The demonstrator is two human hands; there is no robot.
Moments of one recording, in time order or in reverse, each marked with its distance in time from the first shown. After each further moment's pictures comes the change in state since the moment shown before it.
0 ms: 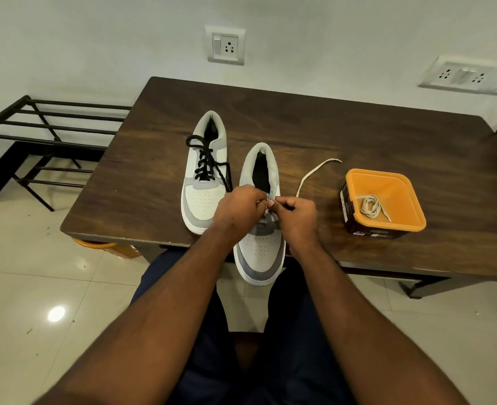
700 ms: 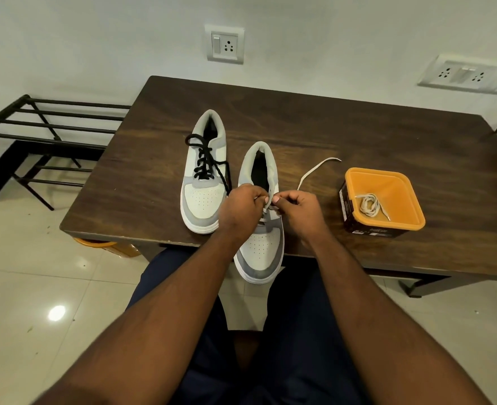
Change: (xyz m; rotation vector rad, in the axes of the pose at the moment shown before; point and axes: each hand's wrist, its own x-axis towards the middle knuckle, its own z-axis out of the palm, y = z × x) left_hand -0.004 0.007 0.012 -0.242 0.135 -0.122; right_hand 0.016 -0.002 -0.017 0.048 -0.178 0.058
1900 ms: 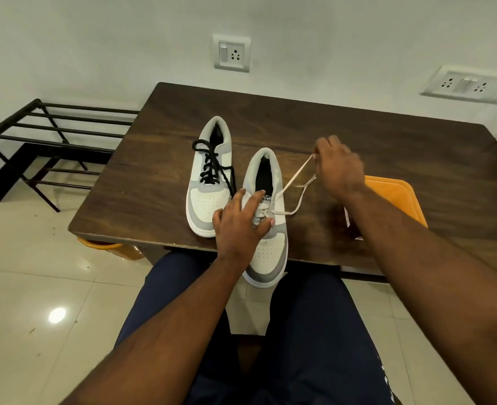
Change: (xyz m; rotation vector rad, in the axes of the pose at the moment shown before) left_hand -0.025 -0.033 0.021 0.266 0.197 0.024; right_hand 0.072 -0.053 -0.059 -1.234 0.194 -0.466
